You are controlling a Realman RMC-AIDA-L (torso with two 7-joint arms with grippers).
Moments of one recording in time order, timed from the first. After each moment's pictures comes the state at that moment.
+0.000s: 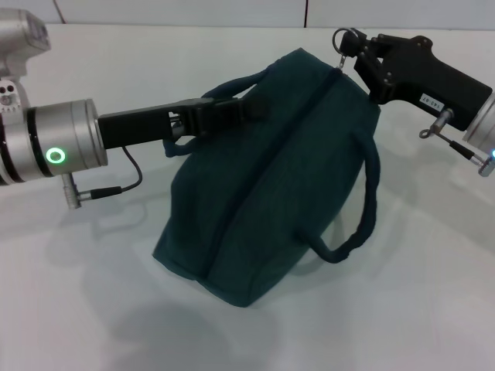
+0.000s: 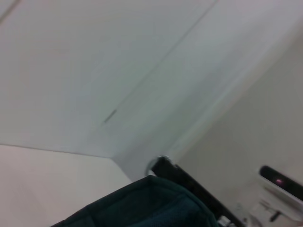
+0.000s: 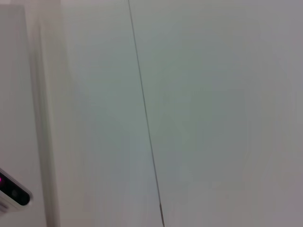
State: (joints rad) left arm -0.59 -2.09 0.69 0.55 1.79 1.65 -1.83; right arm 0.59 2.02 -1.60 -0.43 -0.59 -1.17 0.88
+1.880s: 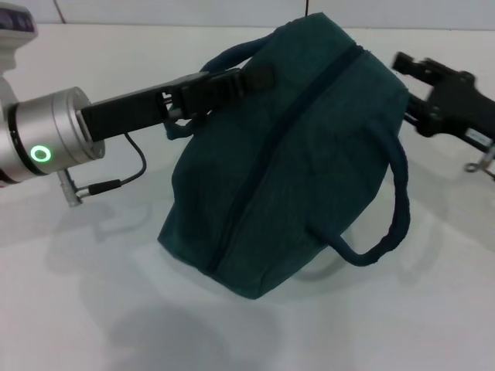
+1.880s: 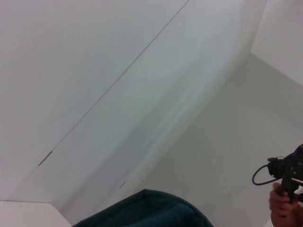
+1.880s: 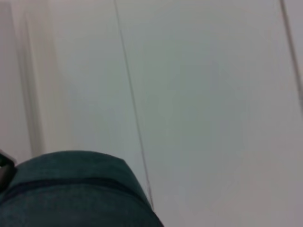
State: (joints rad) left arm -0.58 -2.09 0.70 0.52 1.63 1.78 -1.77; right arm 0.50 1.98 -1.60 -0.37 -0.59 -1.27 0.88
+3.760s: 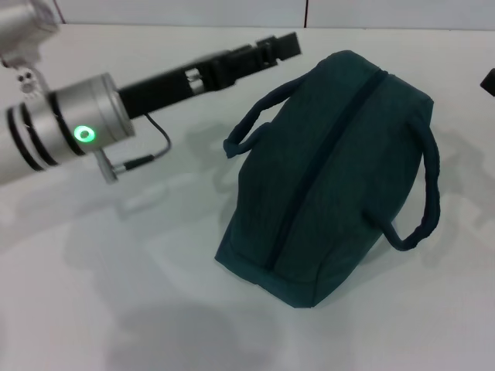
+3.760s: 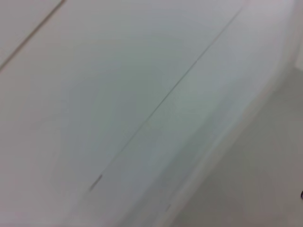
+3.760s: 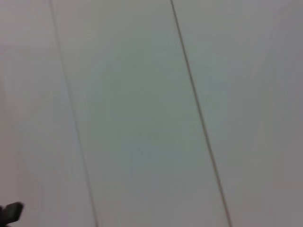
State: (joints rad) left arm -0.65 -2.08 0.74 0.37 1.54 1.58 -1.65; right arm 0.35 1.90 -1.44 -0.35 -0.60 -1.44 0.90
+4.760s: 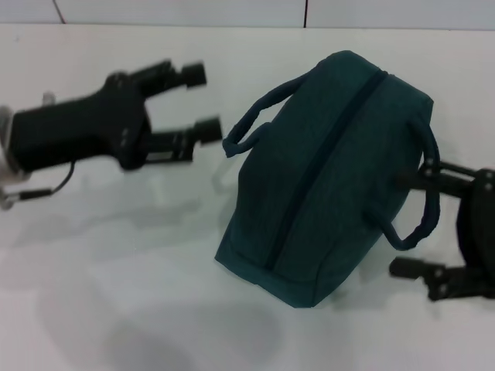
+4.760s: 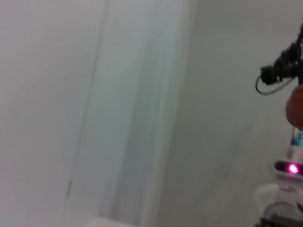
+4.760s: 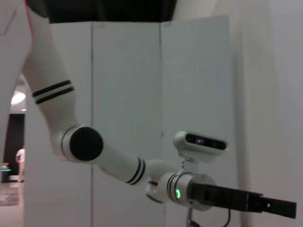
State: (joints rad) left arm -0.44 -2.02 0.75 0.67 1.65 1.88 -1.32; right arm 0.36 1.92 -1.44 -0.64 -1.12 -1.81 0.96
